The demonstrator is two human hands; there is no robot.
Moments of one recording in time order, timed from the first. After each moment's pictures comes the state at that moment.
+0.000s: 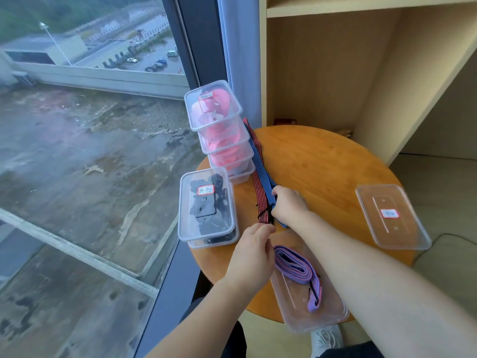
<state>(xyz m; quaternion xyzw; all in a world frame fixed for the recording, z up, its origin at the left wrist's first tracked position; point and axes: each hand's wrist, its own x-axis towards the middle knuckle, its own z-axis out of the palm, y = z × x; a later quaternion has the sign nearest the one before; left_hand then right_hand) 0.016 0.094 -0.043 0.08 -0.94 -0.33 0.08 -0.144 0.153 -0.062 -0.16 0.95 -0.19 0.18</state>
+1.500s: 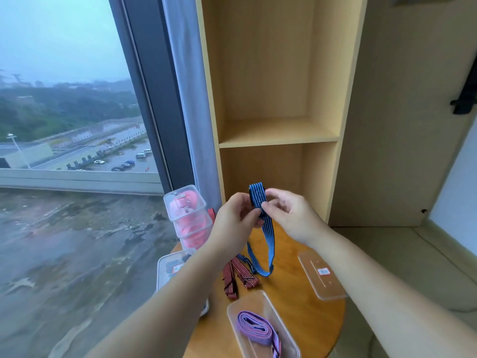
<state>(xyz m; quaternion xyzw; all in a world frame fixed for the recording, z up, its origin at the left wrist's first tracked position) -0.037 0.122 0.153 -0.06 -0.80 -0.57 0.20 -0.081 0.276 0.164 -0.29 0.76 -0.59 0.02</state>
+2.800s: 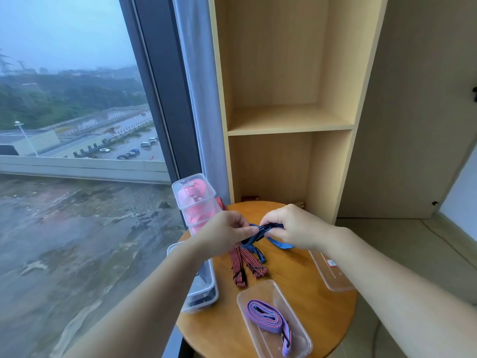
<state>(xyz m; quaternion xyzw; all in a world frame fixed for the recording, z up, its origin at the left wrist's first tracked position) -0.032 0.065 0.137 0.01 -0.88 -0.47 -0.04 -0.092 0.261 0.141 -0.42 0.87 -0.26 0.06</state>
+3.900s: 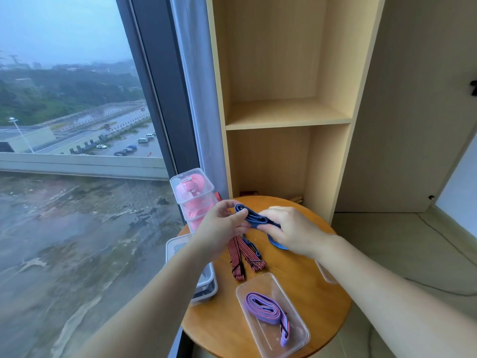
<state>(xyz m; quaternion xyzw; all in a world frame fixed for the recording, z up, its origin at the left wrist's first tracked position) -0.026 0.075 0.123 0.08 -0.65 -0.75 0.03 -0.075 0.257 0.119 -0.42 0.84 -0.33 -0.04</state>
